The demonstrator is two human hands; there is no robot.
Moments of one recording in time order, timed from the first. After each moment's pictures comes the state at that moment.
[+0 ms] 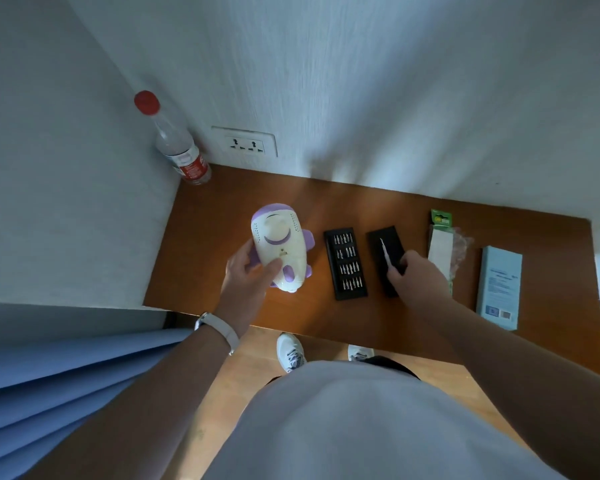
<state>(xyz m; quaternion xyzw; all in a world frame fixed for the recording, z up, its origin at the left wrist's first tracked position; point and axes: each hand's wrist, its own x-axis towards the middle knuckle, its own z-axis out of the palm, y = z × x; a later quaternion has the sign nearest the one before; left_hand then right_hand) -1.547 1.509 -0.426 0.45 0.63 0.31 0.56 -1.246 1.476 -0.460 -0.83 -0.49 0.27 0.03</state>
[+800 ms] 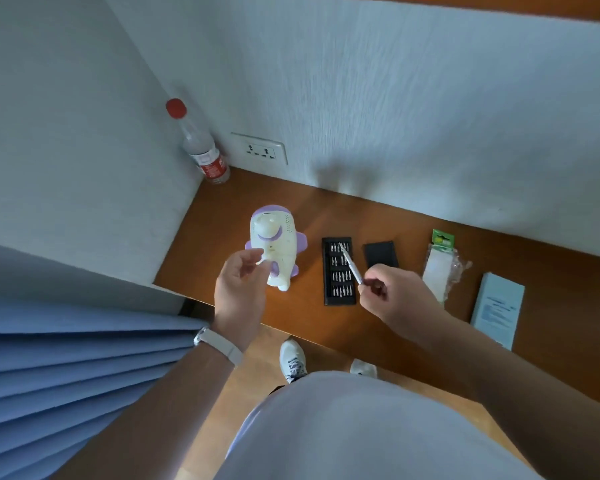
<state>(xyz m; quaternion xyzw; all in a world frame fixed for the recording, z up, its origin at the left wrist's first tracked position) -1.489 1.463 -0.357 0.38 0.75 0.36 0.40 -1.245 1.458 -0.374 -0.60 -0.70 0.37 0.13</state>
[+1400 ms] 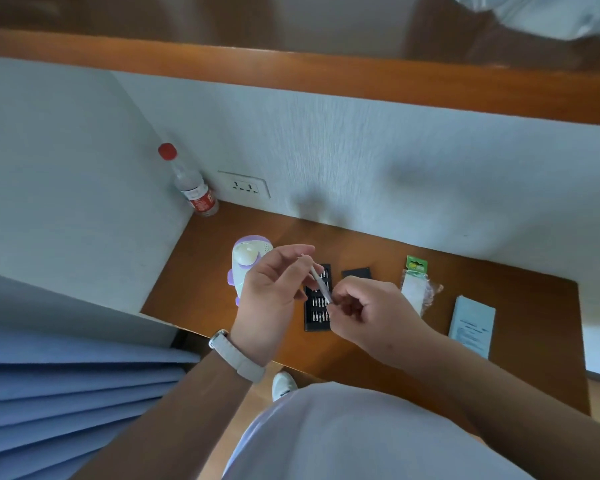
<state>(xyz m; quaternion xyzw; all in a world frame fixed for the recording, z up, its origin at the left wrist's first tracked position) -1.405 1.464 -0.280 0.41 0.58 0.45 0.55 -1.235 1.450 -0.308 -0.51 -0.73 0.36 0.26</state>
